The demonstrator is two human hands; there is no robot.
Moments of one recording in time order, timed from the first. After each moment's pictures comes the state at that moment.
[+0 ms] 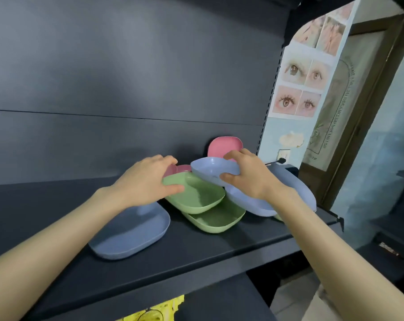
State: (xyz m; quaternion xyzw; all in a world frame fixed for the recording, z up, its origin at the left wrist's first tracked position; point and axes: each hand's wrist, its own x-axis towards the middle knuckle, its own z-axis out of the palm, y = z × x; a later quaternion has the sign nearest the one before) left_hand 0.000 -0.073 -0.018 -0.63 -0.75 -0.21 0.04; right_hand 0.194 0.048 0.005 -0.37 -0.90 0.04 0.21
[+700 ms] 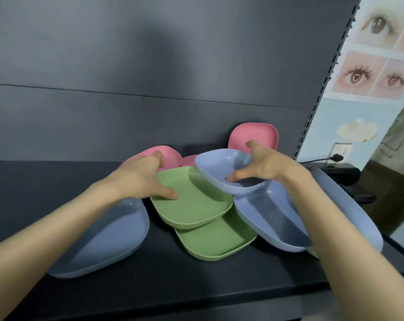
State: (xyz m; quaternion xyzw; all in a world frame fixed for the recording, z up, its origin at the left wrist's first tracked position) left_hand -0.005 -0.011 -0.038 -0.45 -0.87 -0.18 -0.05; right_hand 0.159 0.178 -0.009 -0.39 -0.89 0.21 0.06
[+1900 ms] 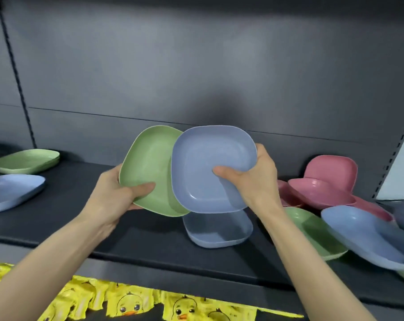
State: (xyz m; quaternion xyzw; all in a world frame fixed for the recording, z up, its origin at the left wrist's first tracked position) left_hand -0.027 -0.260 -0.032 -0.22 -0.65 -0.73 -0.06; right_hand 0.081 -0.058 -0.003 -0.15 -0.77 0.46 0.41
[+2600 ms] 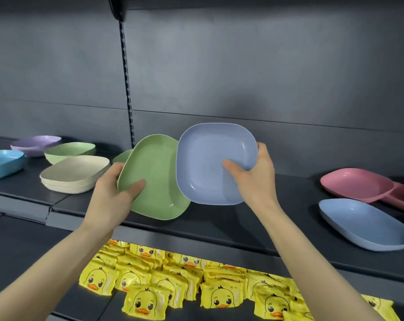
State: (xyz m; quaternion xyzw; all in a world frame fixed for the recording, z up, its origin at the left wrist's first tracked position) left_hand -0.171 -0.518 -0.057 -0.21 -0.71 -0.66 0.10; right_hand -0.087 -0.296 -0.031 -0.10 -0.74 0.51 0.41
